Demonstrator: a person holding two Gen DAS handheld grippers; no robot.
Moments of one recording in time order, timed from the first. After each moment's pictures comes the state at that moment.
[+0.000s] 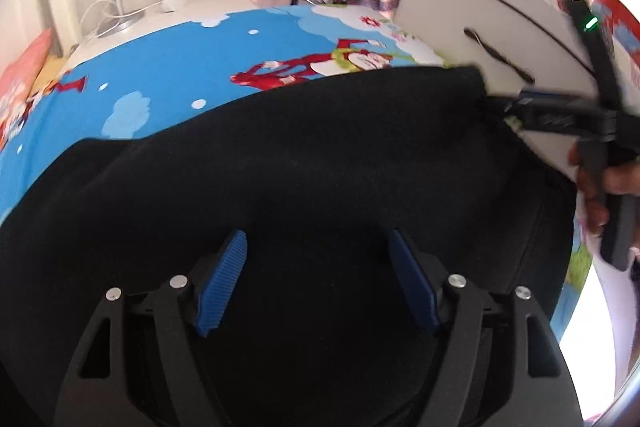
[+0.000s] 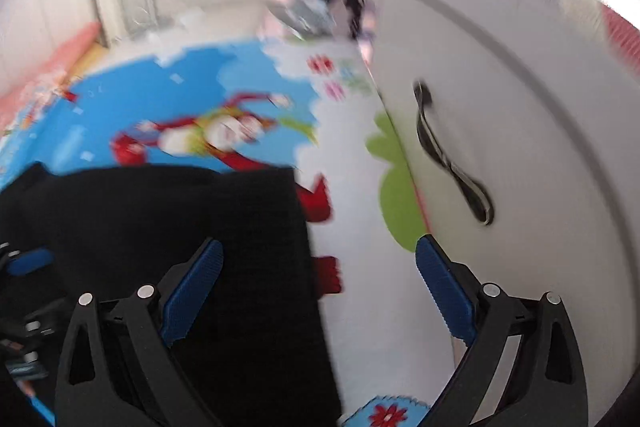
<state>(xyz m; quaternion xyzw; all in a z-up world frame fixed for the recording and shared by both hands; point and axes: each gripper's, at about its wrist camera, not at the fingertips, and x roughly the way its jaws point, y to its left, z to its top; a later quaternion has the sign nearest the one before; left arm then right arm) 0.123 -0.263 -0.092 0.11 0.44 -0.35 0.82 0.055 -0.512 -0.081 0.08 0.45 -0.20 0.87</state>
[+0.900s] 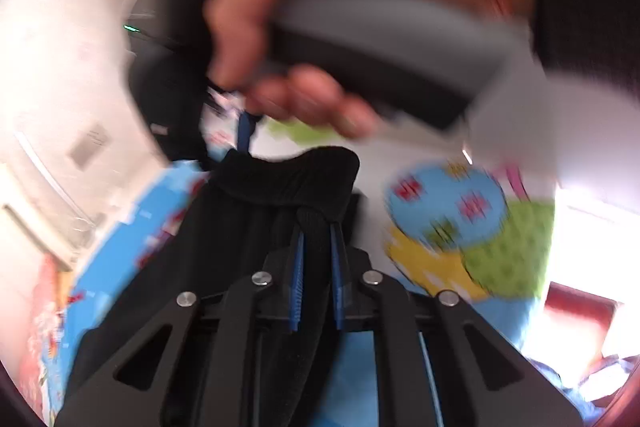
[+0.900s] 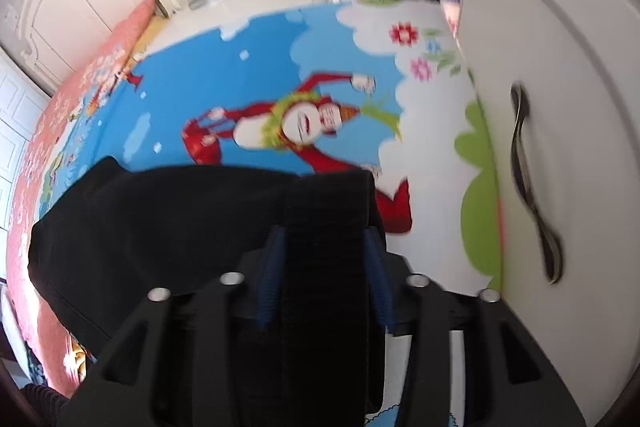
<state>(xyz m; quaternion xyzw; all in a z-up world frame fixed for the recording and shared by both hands) -0.050 -0.410 -0.073 0.33 0.18 -0.43 0.82 0.092 -0.508 -0.032 0.11 0.51 -0.05 0.85</state>
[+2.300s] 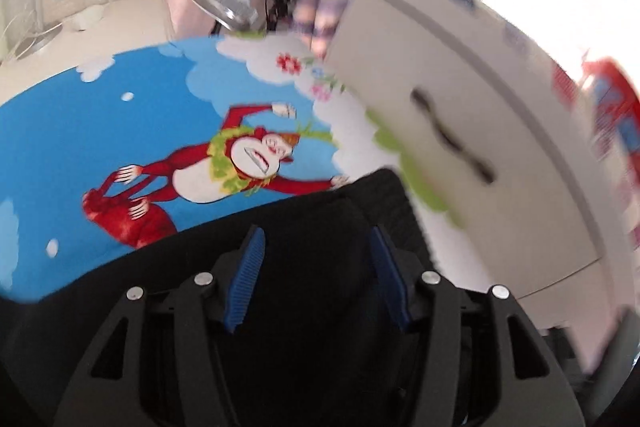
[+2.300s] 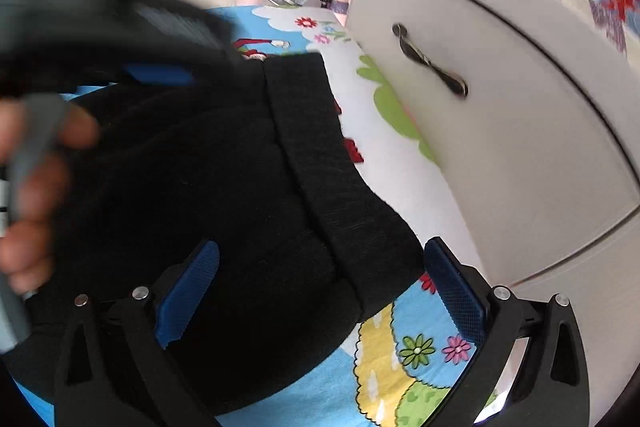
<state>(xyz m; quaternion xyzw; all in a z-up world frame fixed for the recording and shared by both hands) 0.175 -0.385 -0.055 0.02 0.46 -0.45 0.77 0.000 -0.429 -0.099 0.06 0.44 -0.29 0.85</state>
